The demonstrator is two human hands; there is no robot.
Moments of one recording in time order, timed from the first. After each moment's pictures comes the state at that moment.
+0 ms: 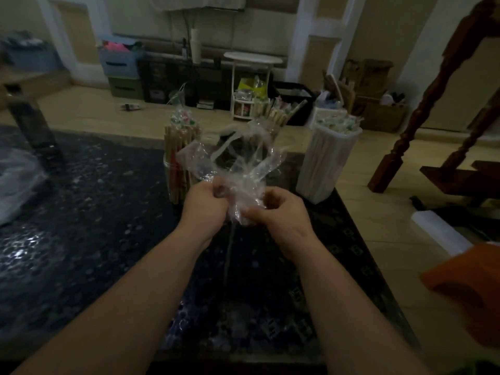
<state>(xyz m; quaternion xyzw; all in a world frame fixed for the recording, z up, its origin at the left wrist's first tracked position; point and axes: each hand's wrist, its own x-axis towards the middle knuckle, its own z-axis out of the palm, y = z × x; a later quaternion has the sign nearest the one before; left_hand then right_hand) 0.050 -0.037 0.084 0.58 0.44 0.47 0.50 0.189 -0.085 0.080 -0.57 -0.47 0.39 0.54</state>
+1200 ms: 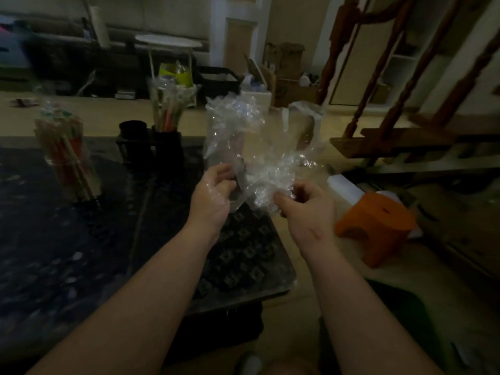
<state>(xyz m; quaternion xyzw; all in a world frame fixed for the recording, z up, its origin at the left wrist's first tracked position) 0.219 -0.149 0.099 0.55 0.33 0.47 0.61 0.339 -0.254 0.110 -0.71 -0.35 0.11 0.60</state>
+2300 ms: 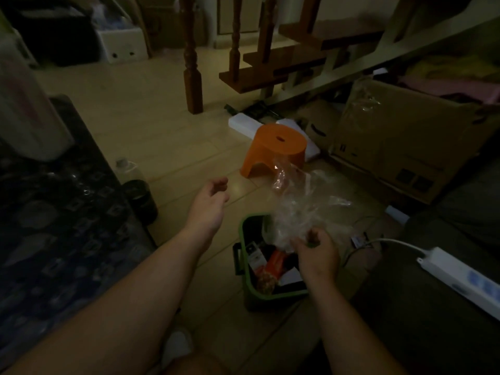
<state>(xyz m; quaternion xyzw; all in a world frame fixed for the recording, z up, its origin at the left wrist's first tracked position) 0.451 -0.297 0.001 0.65 0.36 0.17 0.65 0.509 -0.492 -0.051 -0.87 0.03 0.07 0.49</state>
